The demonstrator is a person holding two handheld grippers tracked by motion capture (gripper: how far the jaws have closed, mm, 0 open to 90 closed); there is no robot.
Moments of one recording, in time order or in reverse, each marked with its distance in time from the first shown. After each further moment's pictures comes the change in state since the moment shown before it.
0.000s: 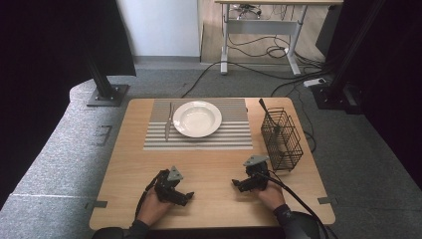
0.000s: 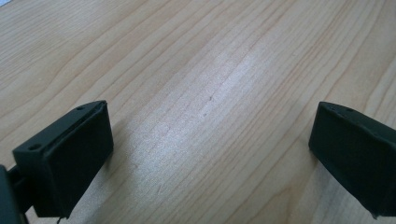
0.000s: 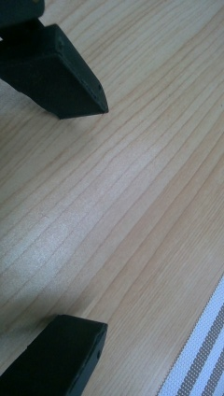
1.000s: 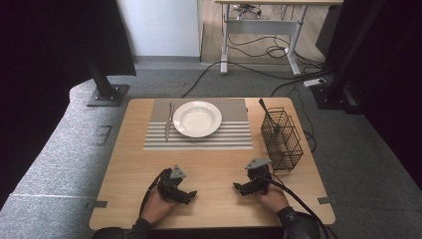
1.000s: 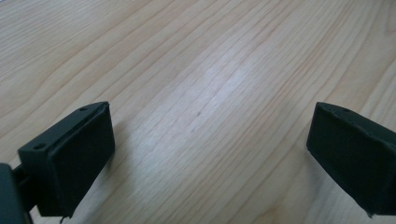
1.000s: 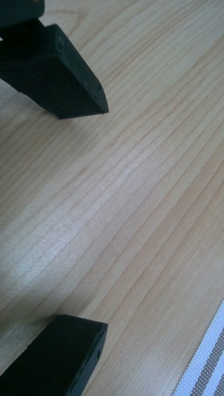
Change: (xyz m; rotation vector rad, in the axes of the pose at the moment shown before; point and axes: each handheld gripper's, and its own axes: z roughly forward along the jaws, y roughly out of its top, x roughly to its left) left arm -0.005 0.011 0.003 0.008 -0.032 -0.023; right arm 0.005 -0.008 -0.008 -0.002 0.011 -0.010
